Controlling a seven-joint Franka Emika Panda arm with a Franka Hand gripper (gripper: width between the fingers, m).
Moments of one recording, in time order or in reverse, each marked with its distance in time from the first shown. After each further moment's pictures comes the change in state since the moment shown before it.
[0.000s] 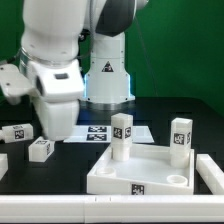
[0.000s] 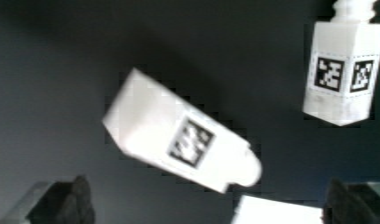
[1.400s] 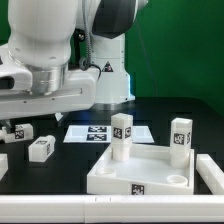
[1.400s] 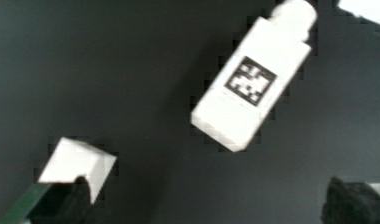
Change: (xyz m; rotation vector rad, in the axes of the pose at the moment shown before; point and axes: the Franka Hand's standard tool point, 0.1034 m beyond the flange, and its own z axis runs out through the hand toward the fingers) arm -0.001 0.027 -0.007 0.083 -0.013 1.461
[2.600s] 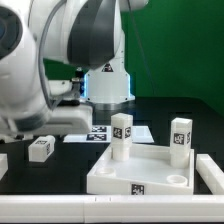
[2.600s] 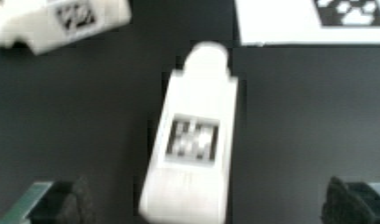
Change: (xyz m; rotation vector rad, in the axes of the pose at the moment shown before) arm 0.004 -0.009 0.035 0.253 -0.267 0.300
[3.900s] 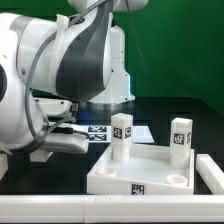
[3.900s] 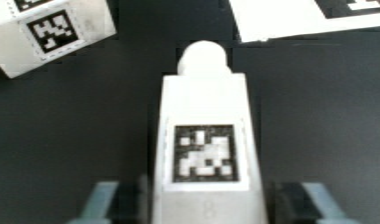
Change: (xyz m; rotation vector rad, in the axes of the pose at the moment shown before) arm 0.000 0.005 0.035 0.058 -0.164 0.136
